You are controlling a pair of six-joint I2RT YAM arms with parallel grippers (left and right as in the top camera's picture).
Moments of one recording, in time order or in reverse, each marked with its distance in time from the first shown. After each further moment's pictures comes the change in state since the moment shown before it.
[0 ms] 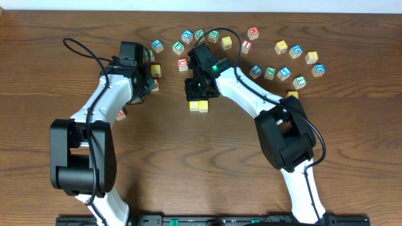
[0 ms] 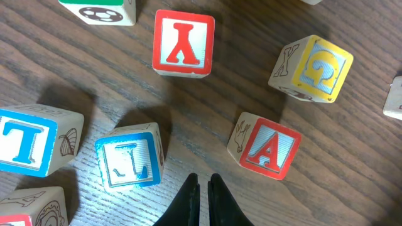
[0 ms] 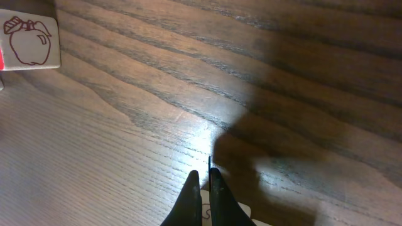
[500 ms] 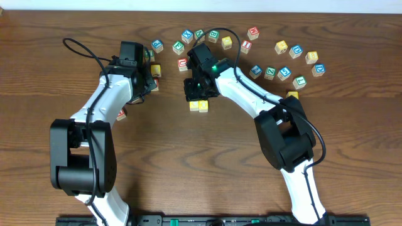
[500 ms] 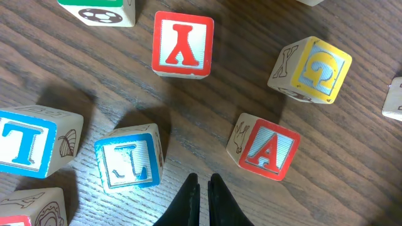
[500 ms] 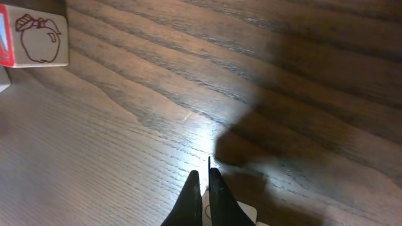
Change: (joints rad) left arm 0.000 0.000 0.000 0.004 0.000 0.000; right arm 0.000 0.000 0.000 0.009 -0.010 -0.012
